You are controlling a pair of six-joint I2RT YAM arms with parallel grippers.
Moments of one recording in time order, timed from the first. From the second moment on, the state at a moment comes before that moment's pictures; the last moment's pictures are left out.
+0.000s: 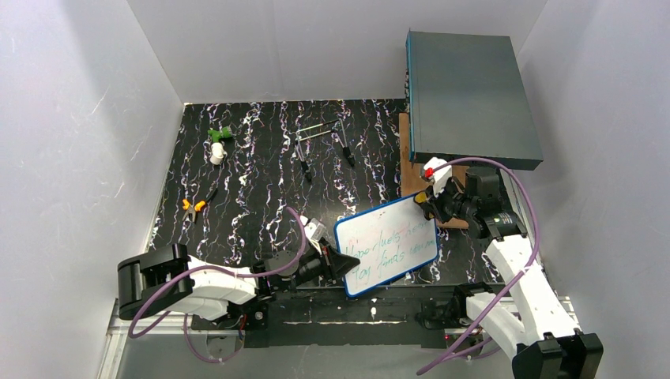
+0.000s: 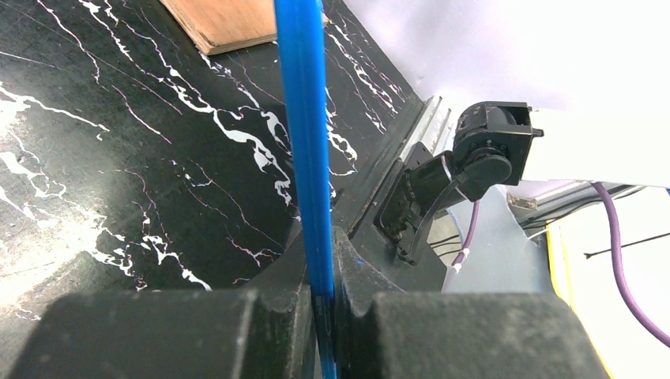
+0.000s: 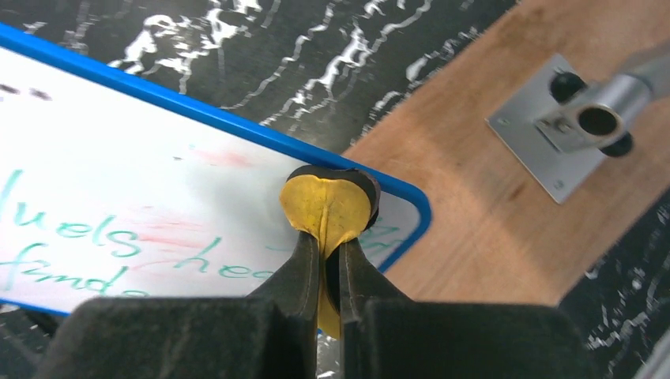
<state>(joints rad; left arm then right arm) -1.26 1.24 0.18 0.97 -0.15 -0.69 0.19 0.85 0.72 -0.54 -0.41 -0.47</state>
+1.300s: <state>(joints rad) -1.26 1.23 0.20 0.92 -0.12 -0.73 0.10 0.82 0.66 -0.56 -0.35 -0.53</state>
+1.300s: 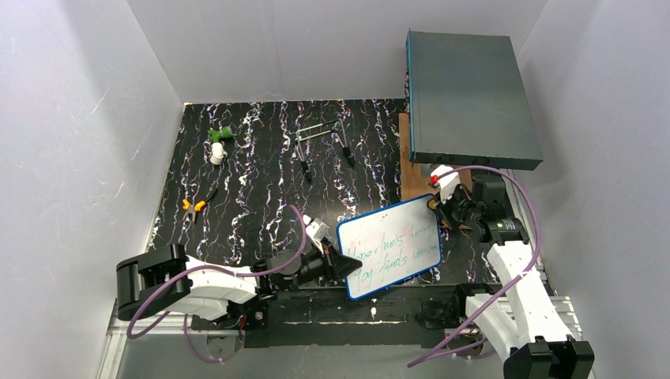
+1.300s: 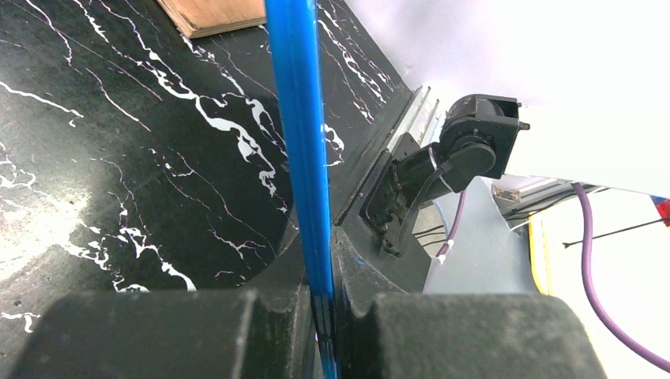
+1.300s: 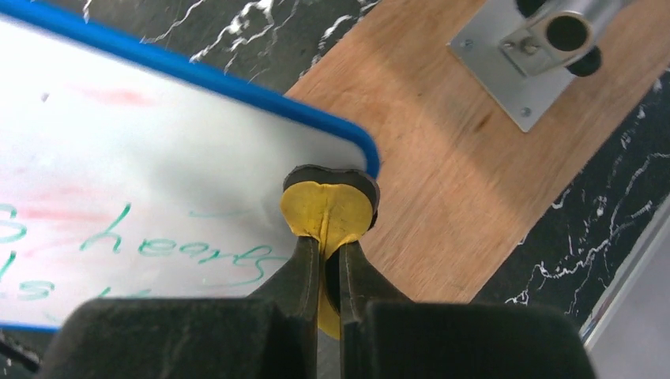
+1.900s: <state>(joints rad) -1.26 1.24 0.19 0.95 -0.12 -0.71 0.09 0.83 0.66 -0.74 -0.49 -0.74</state>
